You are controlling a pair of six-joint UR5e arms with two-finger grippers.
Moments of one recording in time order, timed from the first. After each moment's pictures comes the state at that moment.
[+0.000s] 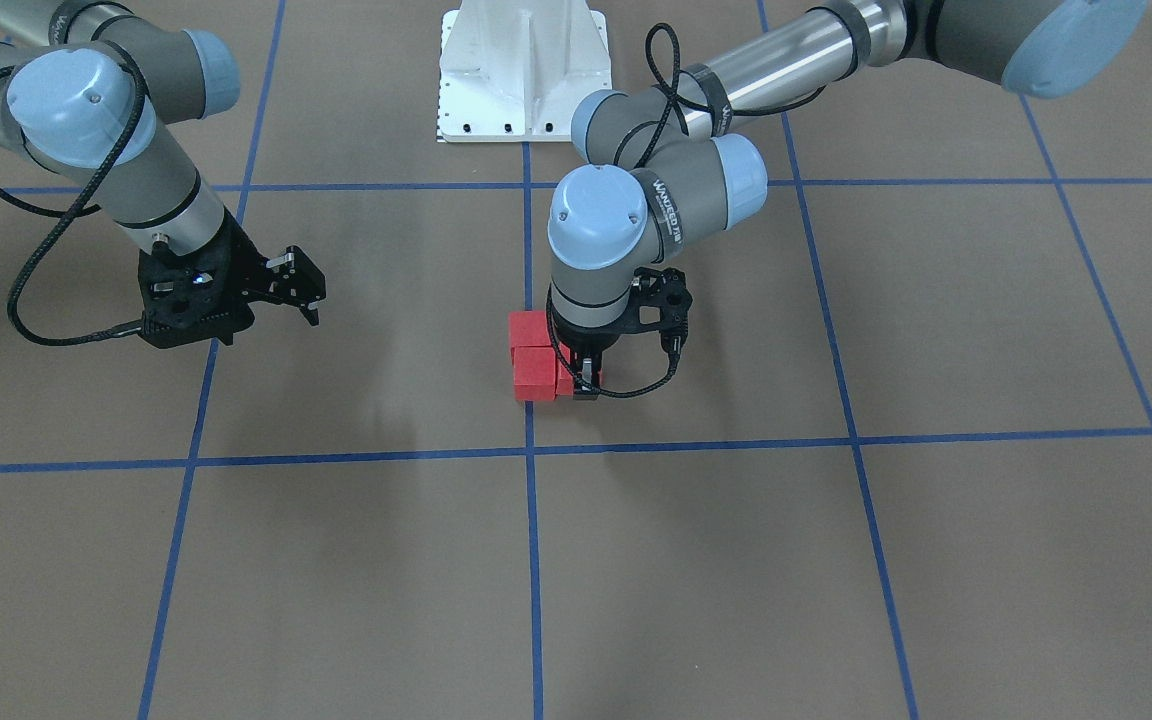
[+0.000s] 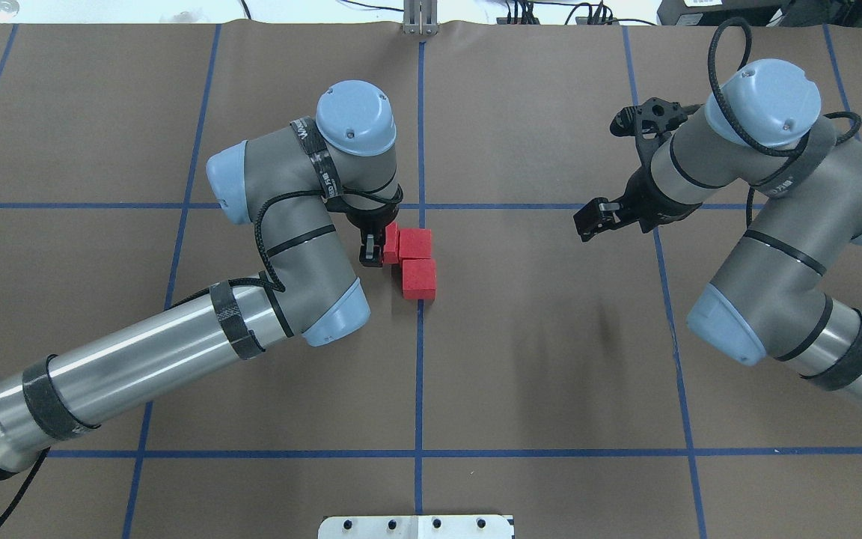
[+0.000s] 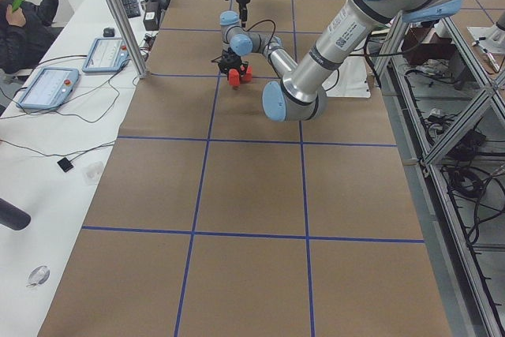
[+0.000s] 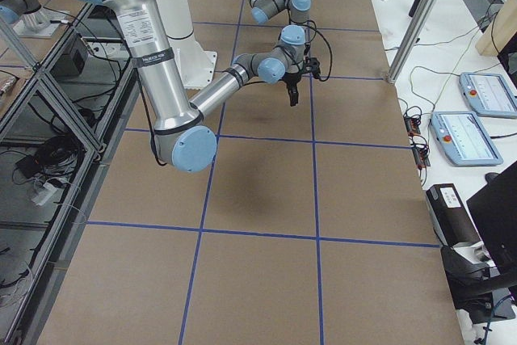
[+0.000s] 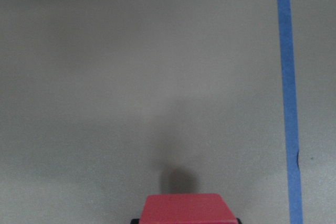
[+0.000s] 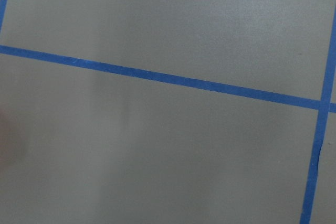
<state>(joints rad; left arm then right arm) -0.61 -2.48 -1.29 -1.64 -1.98 -2.62 0.79 -1.21 1.83 -1.45 2.08 0.84</state>
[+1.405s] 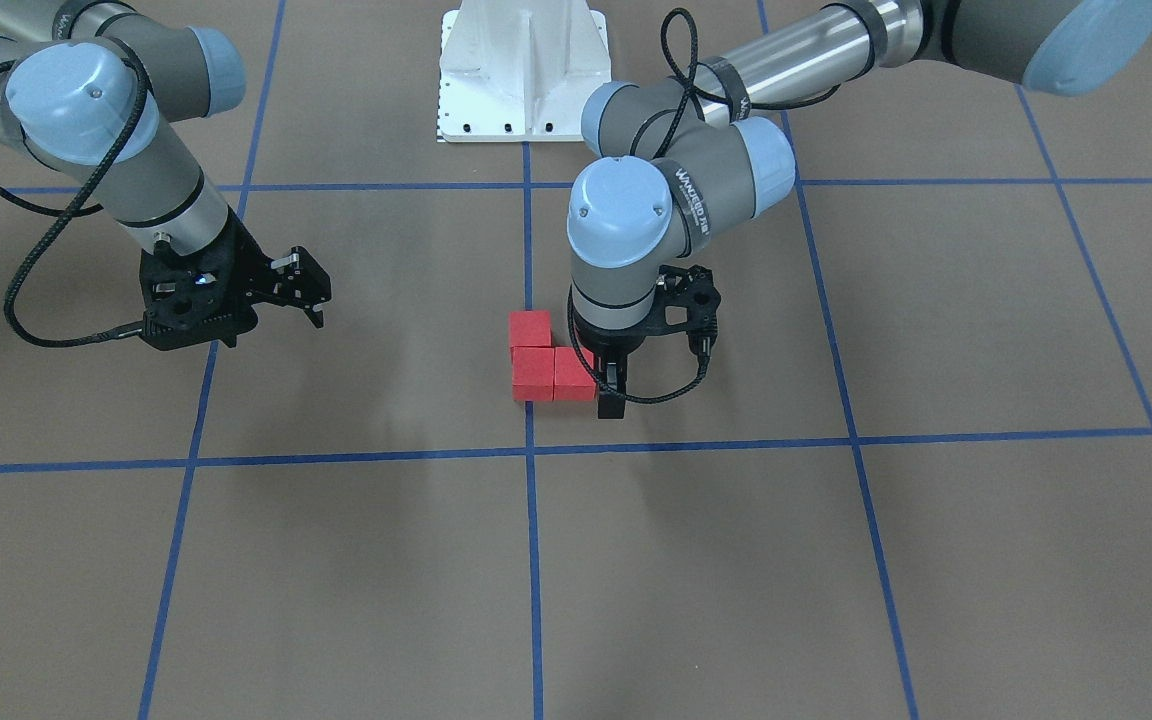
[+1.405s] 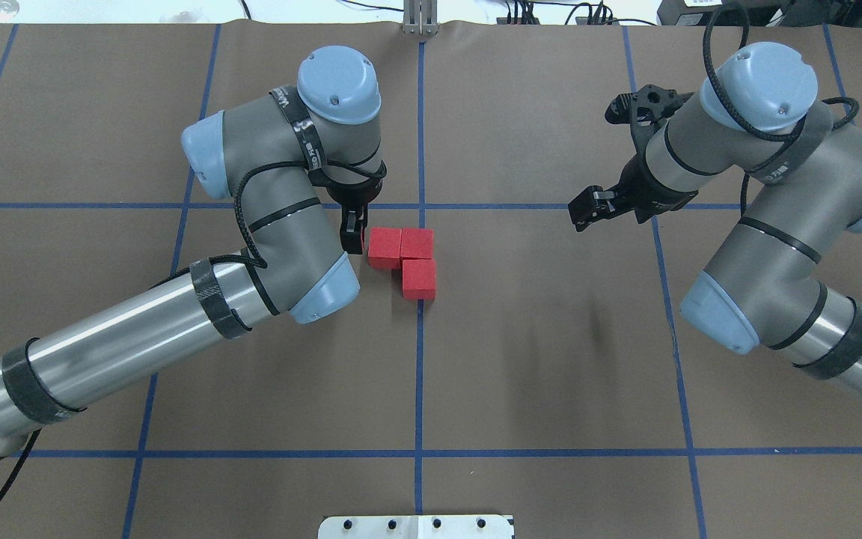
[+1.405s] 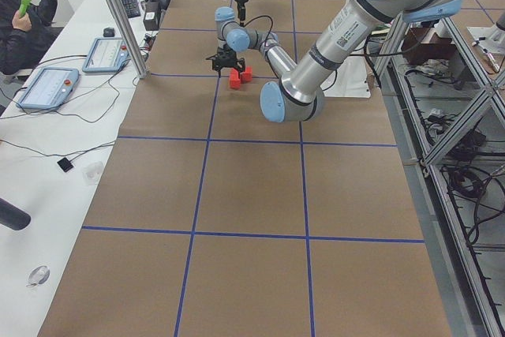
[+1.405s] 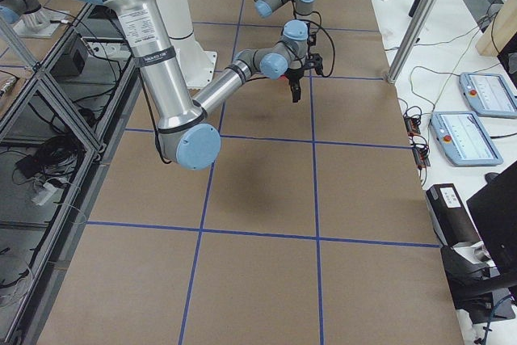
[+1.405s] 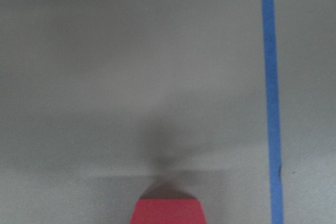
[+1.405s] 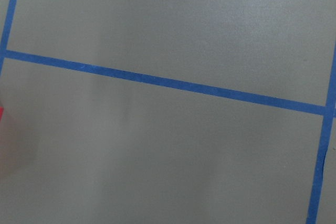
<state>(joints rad) -0.67 -2.47 -1.39 -1.49 -1.98 -2.53 0.81 -1.17 1.83 -1.49 2.09 0.84</state>
